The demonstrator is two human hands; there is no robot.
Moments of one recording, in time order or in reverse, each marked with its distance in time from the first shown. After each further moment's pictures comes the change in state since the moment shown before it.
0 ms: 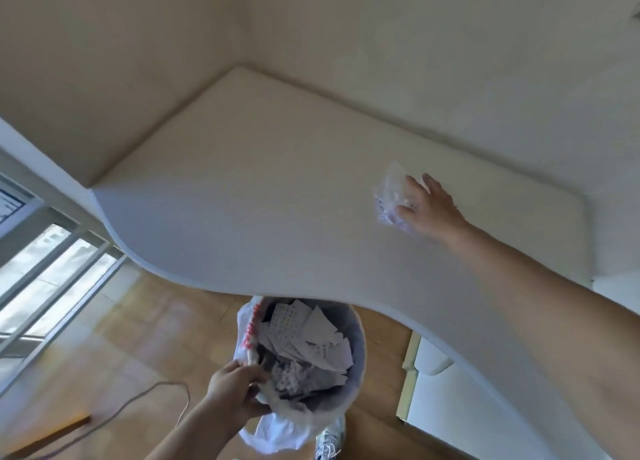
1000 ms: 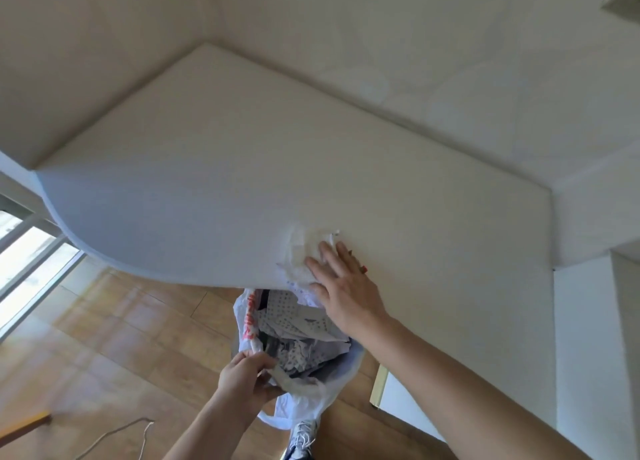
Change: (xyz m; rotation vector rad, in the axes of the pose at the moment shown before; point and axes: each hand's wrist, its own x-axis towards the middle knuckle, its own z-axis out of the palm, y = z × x) left_hand 0.011 -0.029 0.064 -0.219 -0.103 -0.056; right_hand -0.117 -0.027 0.119 -0.115 0.045 -0.477
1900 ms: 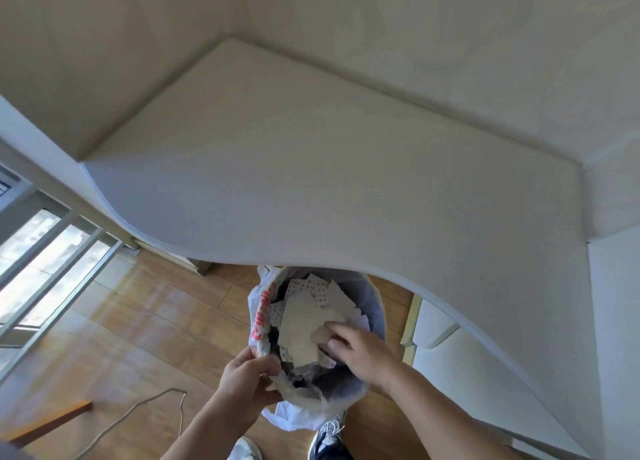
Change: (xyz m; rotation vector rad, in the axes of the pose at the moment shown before) left_hand -0.019 0.002 -0.077 0.131 -0.127 0.087; right_hand -0.082 -0.047 0.075 0.546 -0.484 0.327
